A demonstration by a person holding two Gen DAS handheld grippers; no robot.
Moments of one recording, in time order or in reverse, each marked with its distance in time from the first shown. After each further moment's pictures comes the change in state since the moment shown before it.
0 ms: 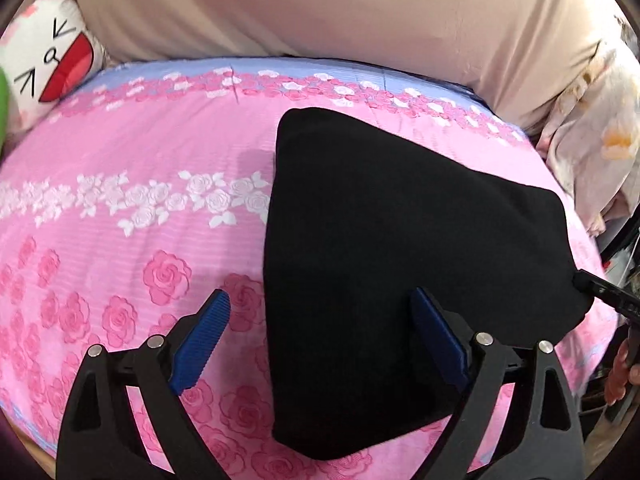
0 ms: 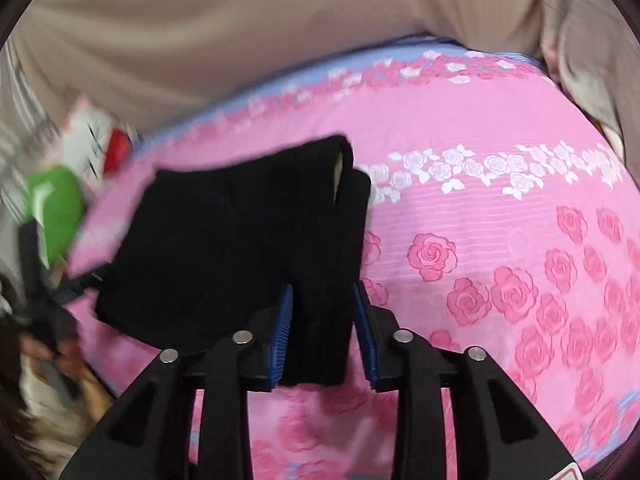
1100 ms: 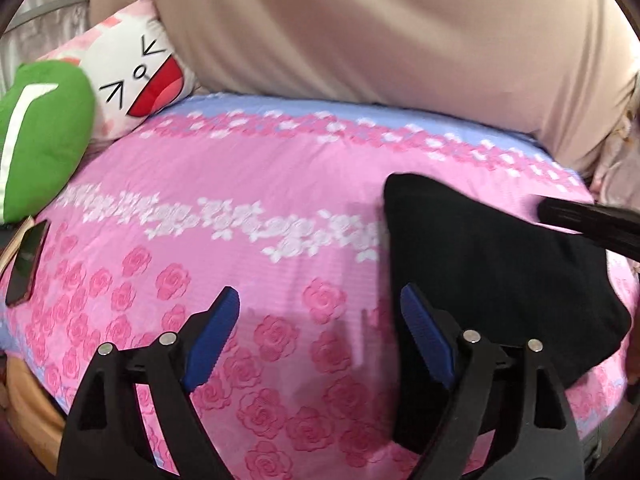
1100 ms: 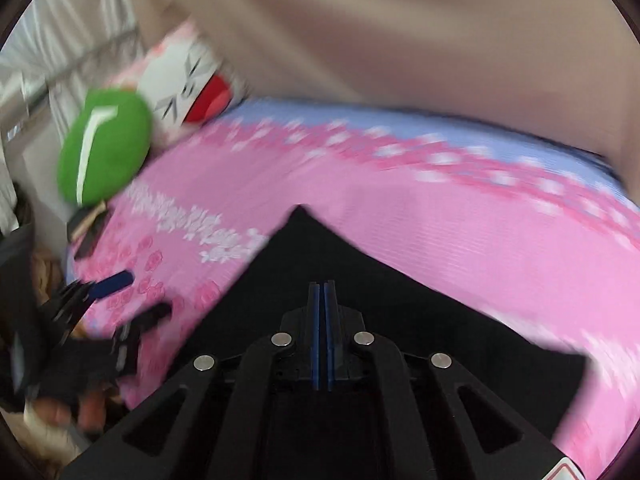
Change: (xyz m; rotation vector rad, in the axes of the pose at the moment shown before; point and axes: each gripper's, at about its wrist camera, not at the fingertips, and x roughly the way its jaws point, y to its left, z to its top) left arm -0.050 0.064 0.004 -0.072 -0.140 0.254; right arm 0.118 0.246 0.076 -0.442 0.083 0.133
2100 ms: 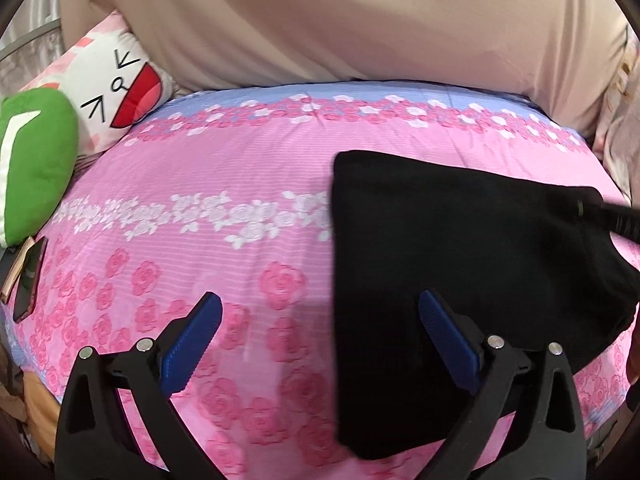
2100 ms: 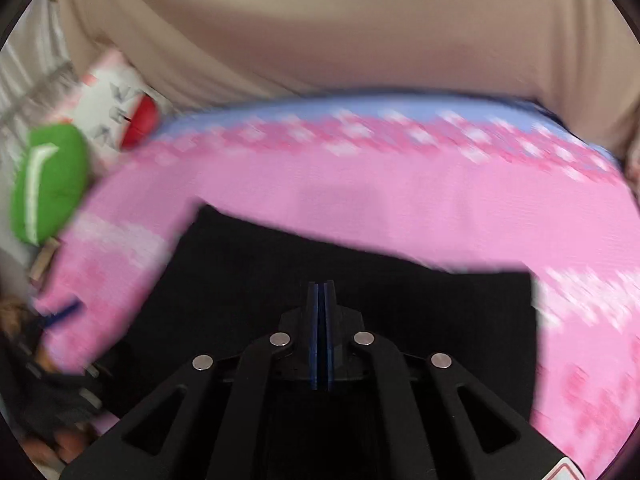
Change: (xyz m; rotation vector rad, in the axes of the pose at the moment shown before) left arm 0.010 -0.050 -0.005 0.116 0.047 0.019; right arm -0.027 -0.072 -0.060 0.214 -0.030 -0.236
